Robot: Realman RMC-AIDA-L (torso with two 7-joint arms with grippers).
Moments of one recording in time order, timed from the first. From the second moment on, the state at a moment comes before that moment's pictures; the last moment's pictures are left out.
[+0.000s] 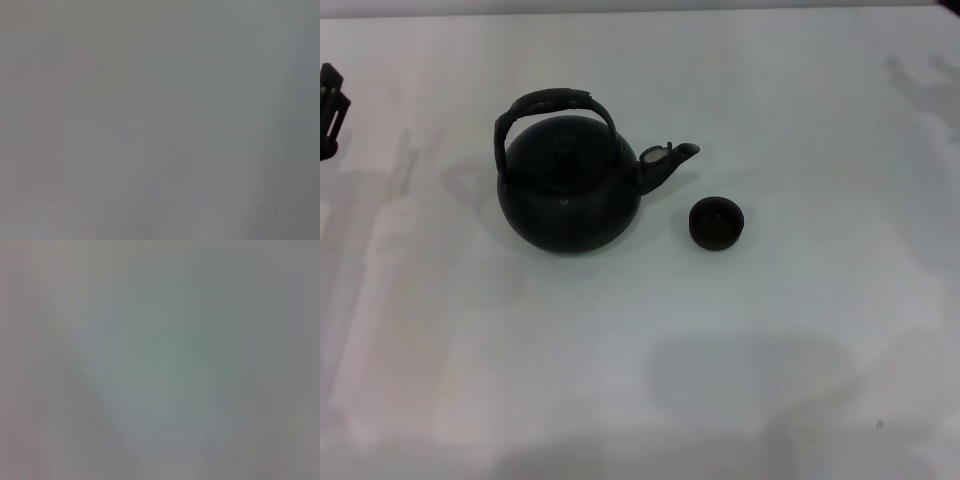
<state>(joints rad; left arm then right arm) -0.32 -2.08 2.65 0.14 -1.20 1.33 -0.36 0.42 2.01 -0.89 -0.51 1.94 0.91 -1.71</state>
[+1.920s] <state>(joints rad) -0.28 -2.07 2.71 0.08 -0.72 1.49 -0.39 0.49 2.02 -0.73 -0.17 2.45 0.87 -2.64</state>
